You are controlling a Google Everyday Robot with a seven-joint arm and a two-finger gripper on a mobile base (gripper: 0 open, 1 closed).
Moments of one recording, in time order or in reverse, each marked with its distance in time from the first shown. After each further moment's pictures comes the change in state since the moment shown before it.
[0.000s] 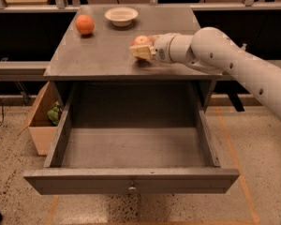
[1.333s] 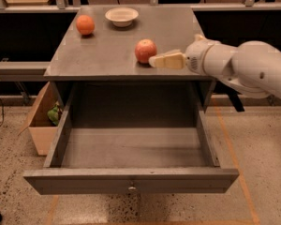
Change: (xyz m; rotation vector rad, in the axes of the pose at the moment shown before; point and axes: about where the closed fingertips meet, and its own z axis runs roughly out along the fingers) arm 0.001 -0.008 -0.121 0.169 -0.044 0.022
